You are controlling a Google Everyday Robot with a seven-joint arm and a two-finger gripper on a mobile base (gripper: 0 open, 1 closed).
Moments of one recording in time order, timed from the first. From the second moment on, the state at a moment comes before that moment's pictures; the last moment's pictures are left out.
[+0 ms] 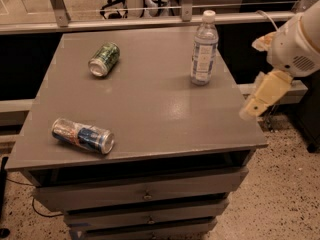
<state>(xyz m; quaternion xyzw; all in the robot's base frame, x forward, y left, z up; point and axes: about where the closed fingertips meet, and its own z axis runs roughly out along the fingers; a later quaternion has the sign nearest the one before) 0.502 -0.195 0.937 -0.57 0.78 0.03 0.26</state>
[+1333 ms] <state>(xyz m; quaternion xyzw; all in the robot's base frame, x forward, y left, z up) 0.682 -0.136 0.915 -0.44 0.73 0.15 0.50</state>
